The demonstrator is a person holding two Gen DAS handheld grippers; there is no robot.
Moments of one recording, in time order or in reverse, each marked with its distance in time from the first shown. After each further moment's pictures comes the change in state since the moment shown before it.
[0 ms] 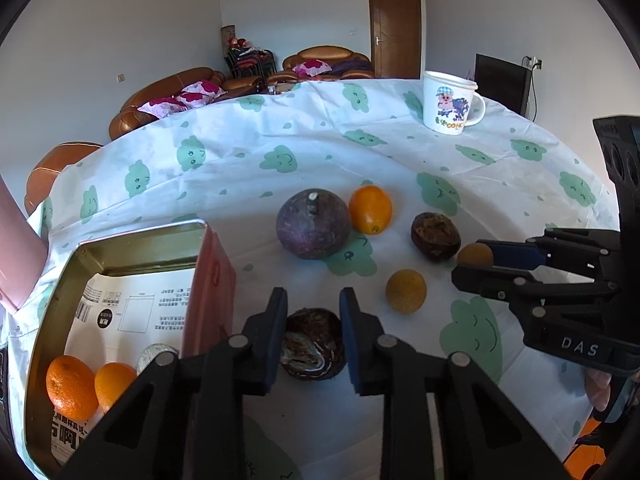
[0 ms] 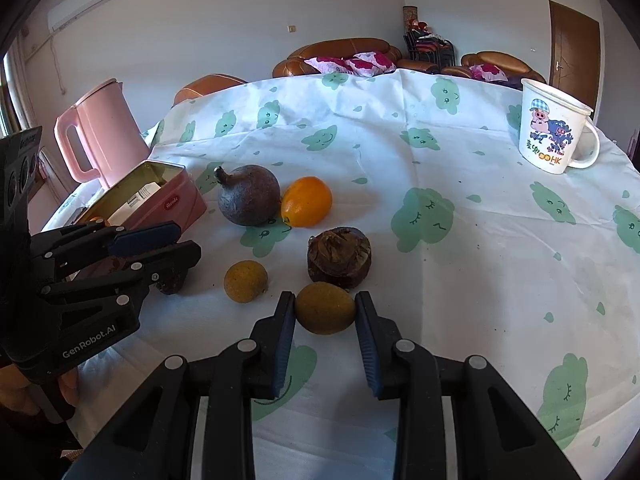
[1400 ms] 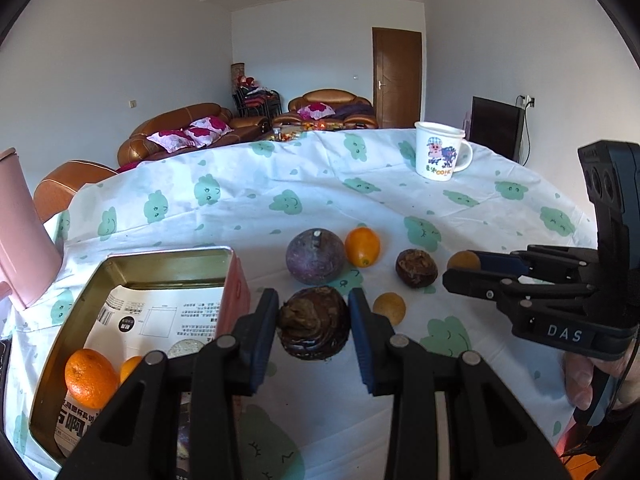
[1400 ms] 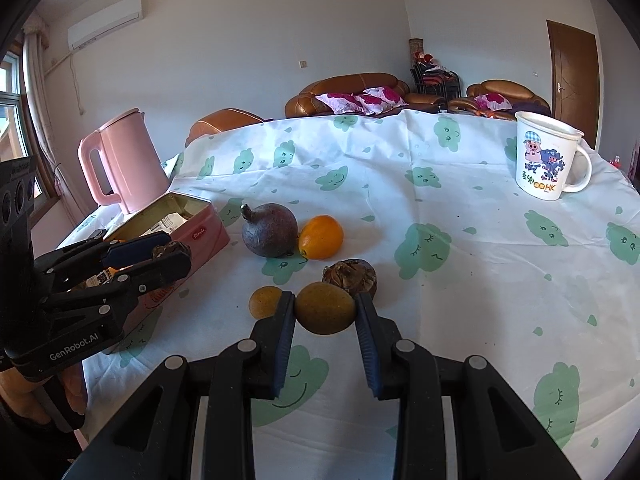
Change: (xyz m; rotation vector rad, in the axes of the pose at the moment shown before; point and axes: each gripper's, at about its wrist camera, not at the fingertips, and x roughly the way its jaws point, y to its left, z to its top) left arm -0.040 0.004 -0.010 -0.039 -0.183 -0.013; right arm -0.027 0.001 -0.004 -0.016 -0.156 0.043
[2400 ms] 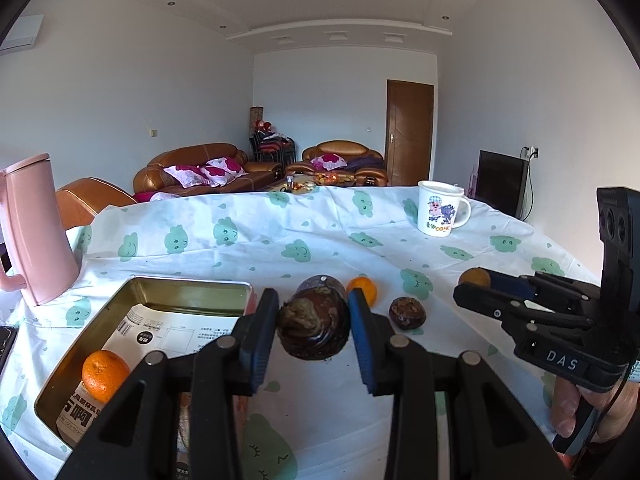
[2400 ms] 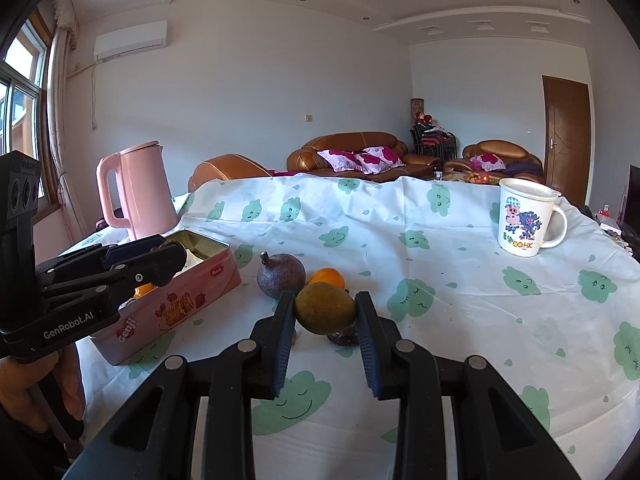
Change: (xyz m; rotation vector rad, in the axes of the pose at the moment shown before) left arm -0.039 0.003 -0.005 -0.070 -0.199 0.027; right arm -0.037 0.015 -0.007 -0.091 -0.223 -0.049
